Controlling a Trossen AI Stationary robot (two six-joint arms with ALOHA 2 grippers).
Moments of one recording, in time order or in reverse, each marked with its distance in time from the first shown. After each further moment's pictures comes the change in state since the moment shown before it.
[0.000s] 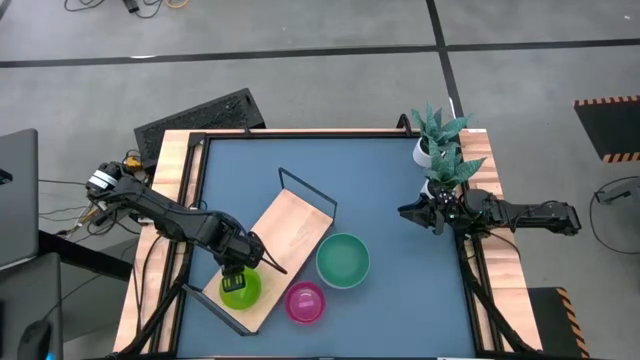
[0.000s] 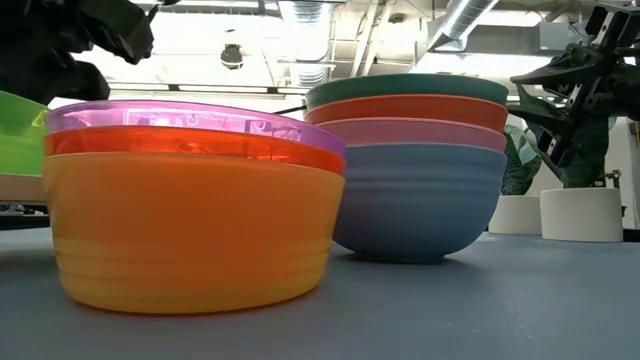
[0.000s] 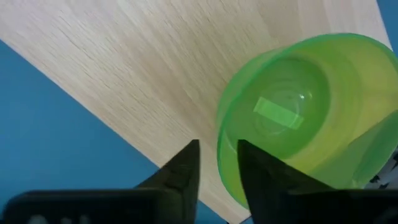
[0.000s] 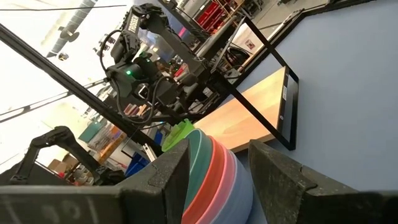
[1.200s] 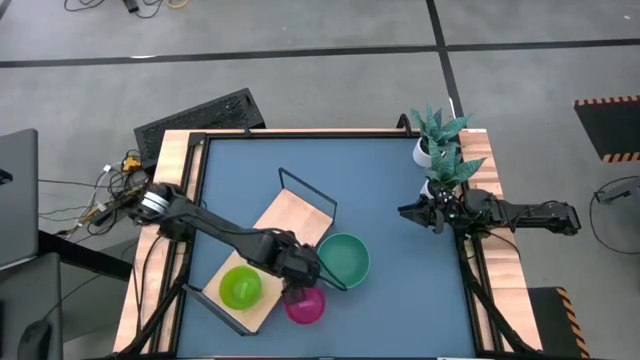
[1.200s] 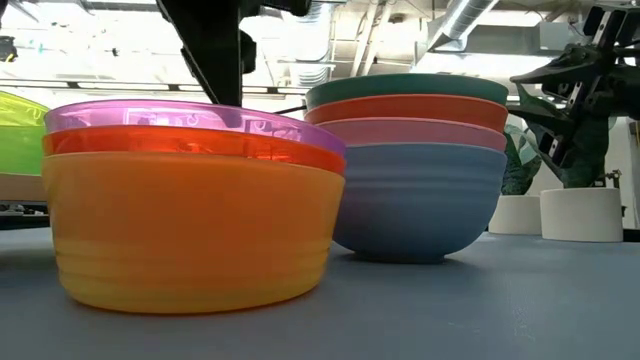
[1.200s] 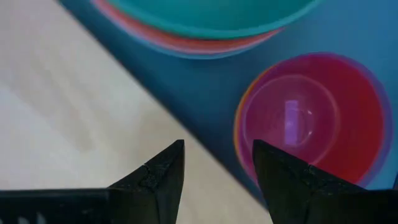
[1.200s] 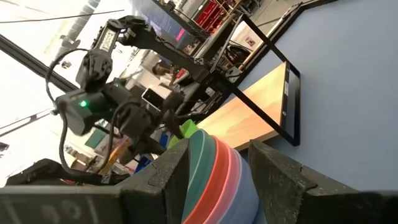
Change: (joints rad) left arm 0.026 0.503 0.553 0.102 -0.254 0.133; right arm 0.001 0.000 0.000 -0.001 -0.002 0.059
